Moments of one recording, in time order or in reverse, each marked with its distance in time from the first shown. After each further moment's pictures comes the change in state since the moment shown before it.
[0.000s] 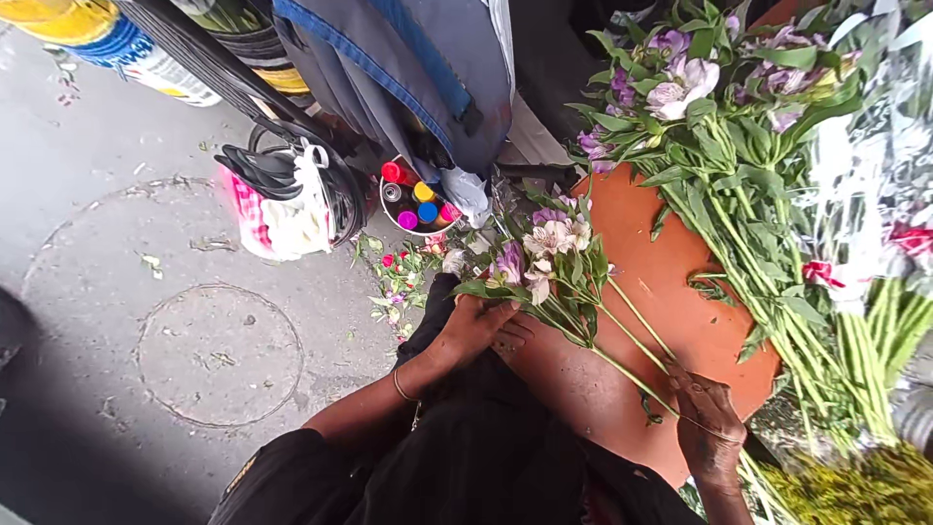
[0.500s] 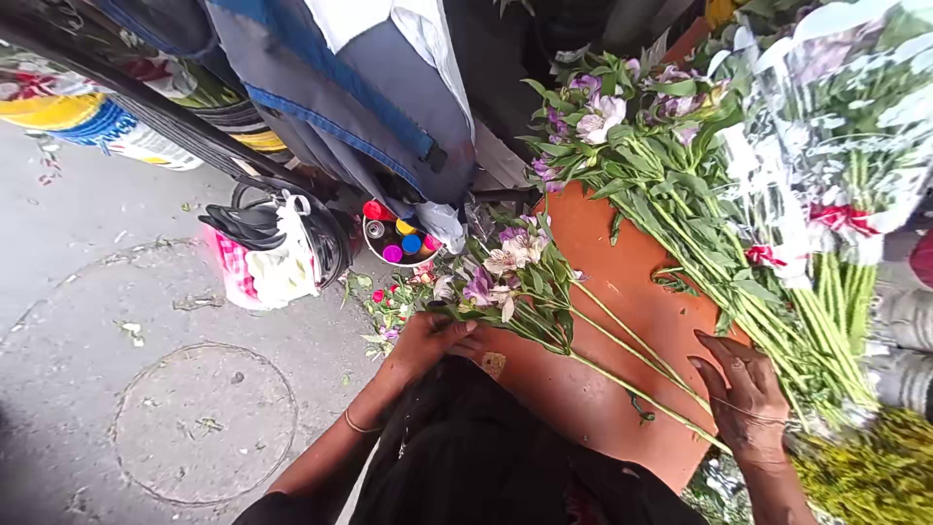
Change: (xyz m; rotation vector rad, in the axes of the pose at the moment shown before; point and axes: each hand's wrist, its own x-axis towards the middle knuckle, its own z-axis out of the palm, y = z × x) left_hand -0.014 0.018 -0.036 0.213 0.025 0.040; right_hand 0.050 0.008 -0.044 -0.176 0.041 -0.149
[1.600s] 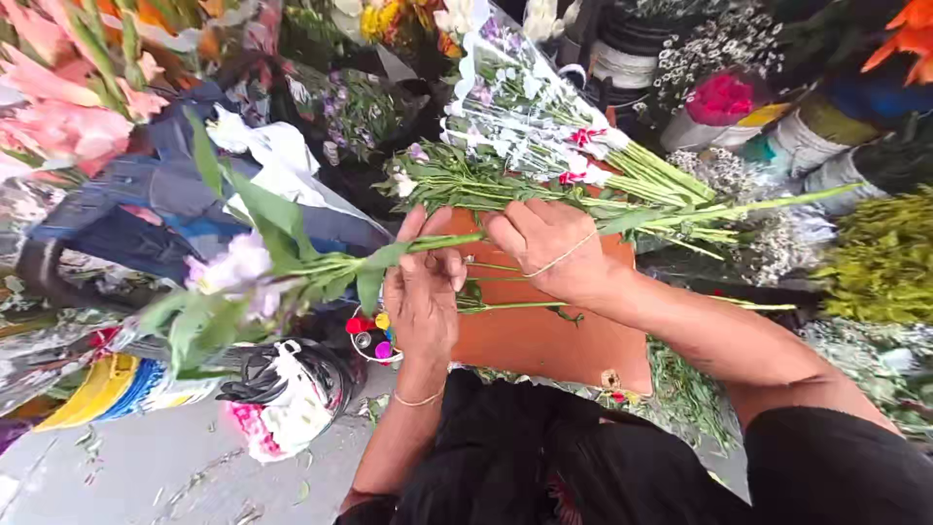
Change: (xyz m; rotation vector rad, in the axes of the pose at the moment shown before) left_hand -0.062 0.063 0.199 -0.223 -0.371 1.078; right_hand 0.056 -0.156 -0.105 -0.238 0.573 -0.377
